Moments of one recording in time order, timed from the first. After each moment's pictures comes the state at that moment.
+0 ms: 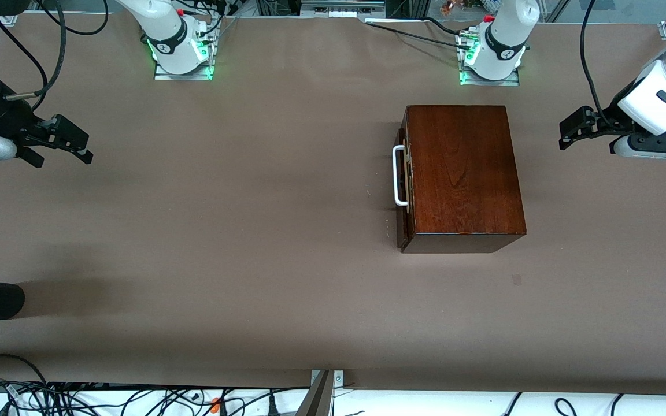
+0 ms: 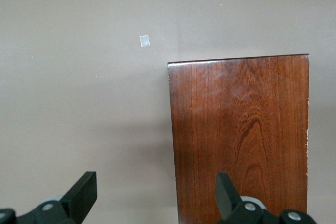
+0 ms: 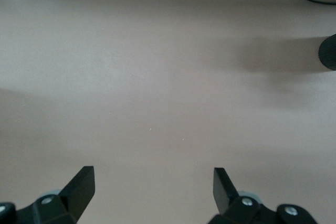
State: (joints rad) left arm -0.15 -0.01 0.06 -1.64 -0.02 1.61 -0.05; right arm 0.10 -0.01 -0.03 -1.66 0.07 1.80 0.00
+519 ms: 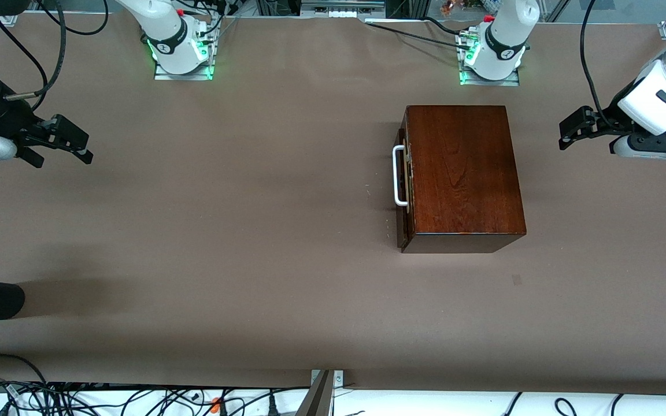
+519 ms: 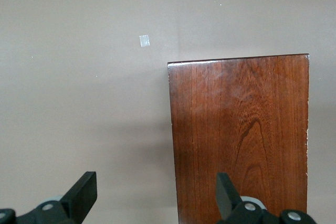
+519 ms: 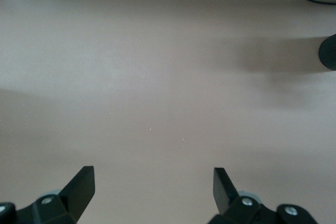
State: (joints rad) left arm -0.15 -0.01 0.05 -1.64 -0.02 1.61 -0.05; right arm 0.10 -0.01 -0.03 -1.66 0.07 1.80 0.00
